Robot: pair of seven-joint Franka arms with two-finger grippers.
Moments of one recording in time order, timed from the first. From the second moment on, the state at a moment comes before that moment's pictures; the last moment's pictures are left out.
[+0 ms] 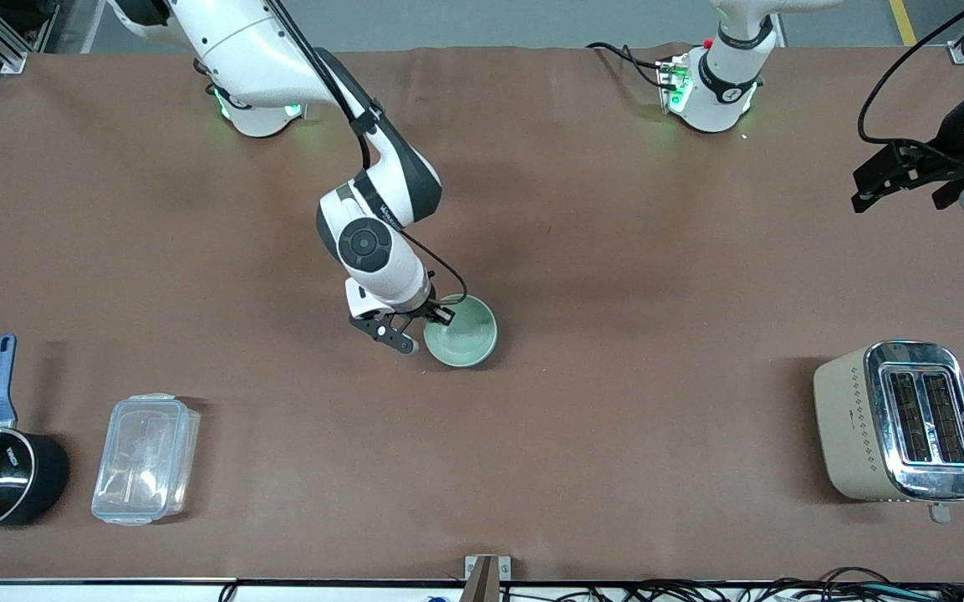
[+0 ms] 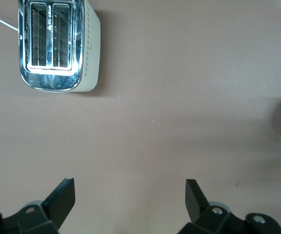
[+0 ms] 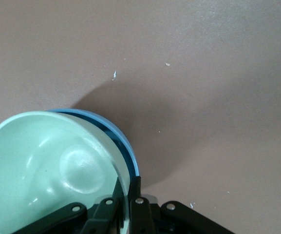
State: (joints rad) left arm -0.01 -0.02 -0.10 -1.52 0.01 1.52 -0.13; right arm 0.62 0.61 0.00 -1.67 0.18 2.30 1.03
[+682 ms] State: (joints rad) left arm -0.01 -0.06 -0.10 -1.56 -0.04 1.53 -0.13; right arm 0.62 0.59 0.00 -1.66 0.18 2.26 1.08
